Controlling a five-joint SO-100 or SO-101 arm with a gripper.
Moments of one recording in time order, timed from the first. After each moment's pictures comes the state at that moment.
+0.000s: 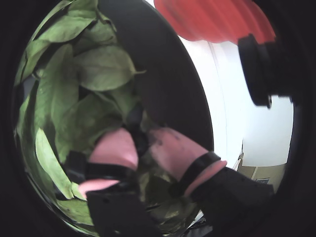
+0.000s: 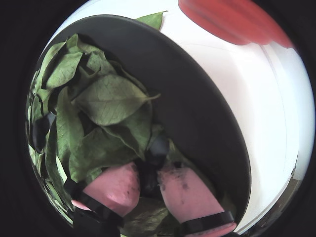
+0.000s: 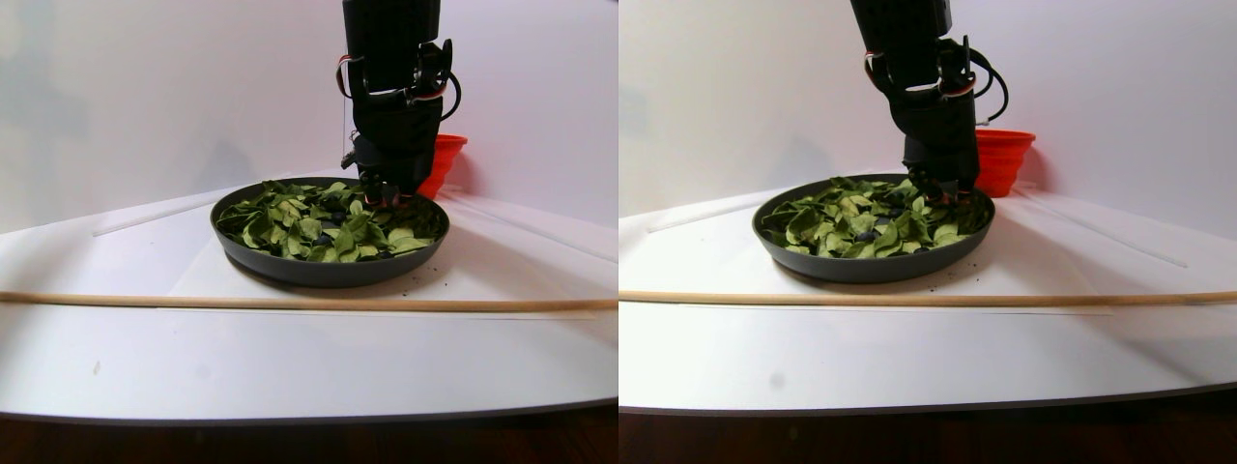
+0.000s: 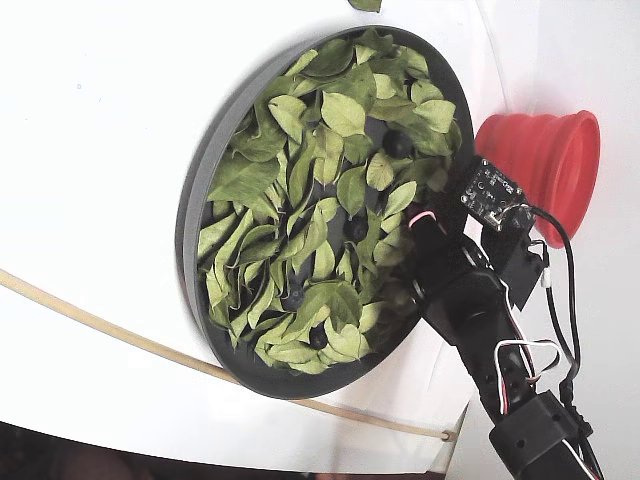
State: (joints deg) arm 18.6 62.0 94.4 -19.1 -101.2
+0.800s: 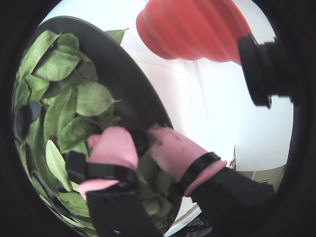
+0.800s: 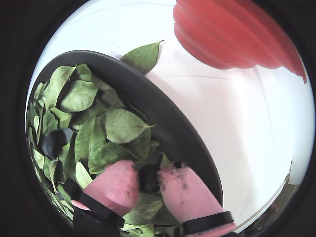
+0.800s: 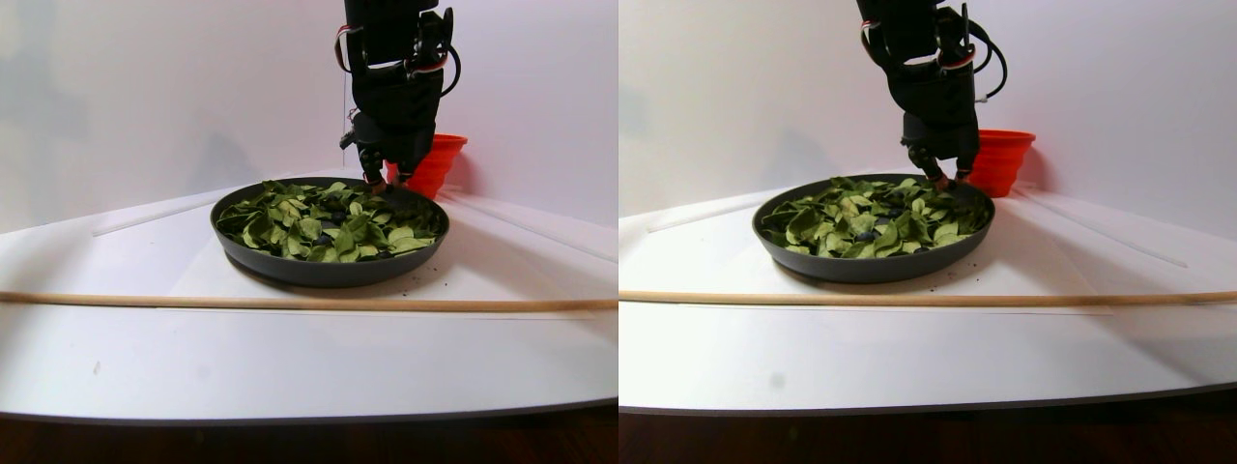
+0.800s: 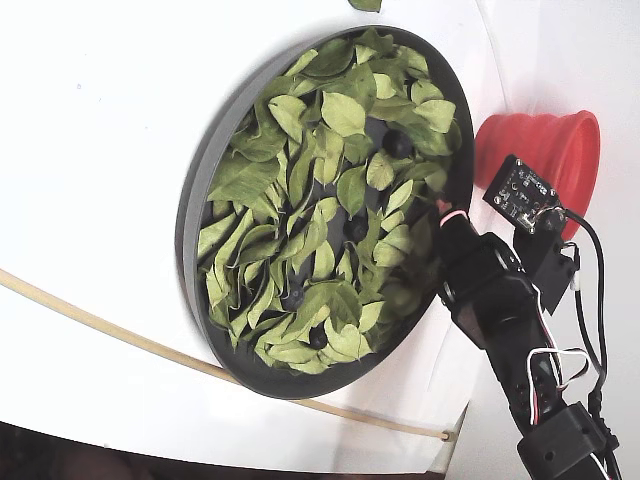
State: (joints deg) arm 18.6 69.3 98.6 -19.0 -102.8
